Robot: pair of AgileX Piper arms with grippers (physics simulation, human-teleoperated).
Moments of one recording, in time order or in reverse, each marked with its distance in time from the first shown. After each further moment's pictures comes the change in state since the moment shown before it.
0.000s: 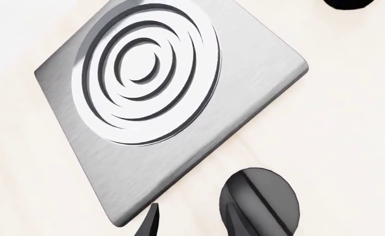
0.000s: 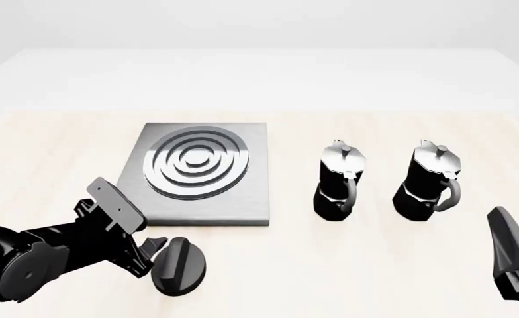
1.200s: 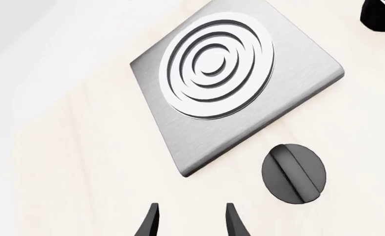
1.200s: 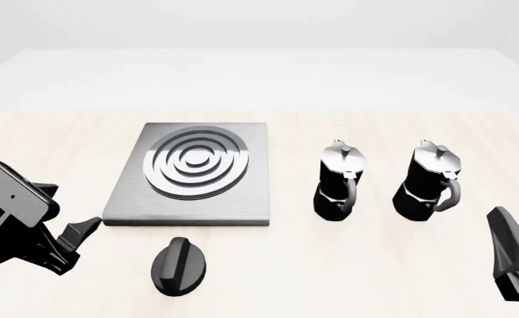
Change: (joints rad) left arm 0.188 -0.578 -0.058 0.489 0.097; right arm 0.009 -0.009 -0.004 0.010 0.010
